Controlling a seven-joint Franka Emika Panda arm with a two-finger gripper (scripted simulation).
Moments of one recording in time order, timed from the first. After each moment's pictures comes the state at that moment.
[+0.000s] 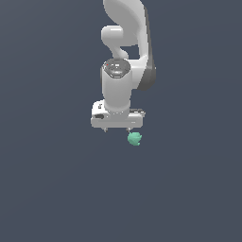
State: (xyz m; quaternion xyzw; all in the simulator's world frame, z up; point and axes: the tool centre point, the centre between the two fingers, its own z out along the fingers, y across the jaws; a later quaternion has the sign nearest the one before) arm 0.000 -0.017 0.163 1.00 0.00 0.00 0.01
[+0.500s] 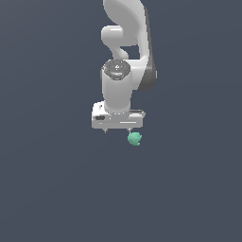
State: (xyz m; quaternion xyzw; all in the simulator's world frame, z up) arm 0.001 -0.015 0.162 1.00 0.02 -0.01 0.01
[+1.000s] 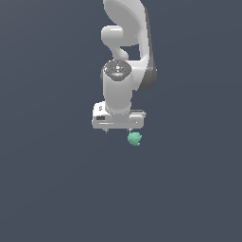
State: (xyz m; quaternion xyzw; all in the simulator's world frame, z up) arm 0.001 -0.013 0.160 1.00 0.02 -0.01 0.01
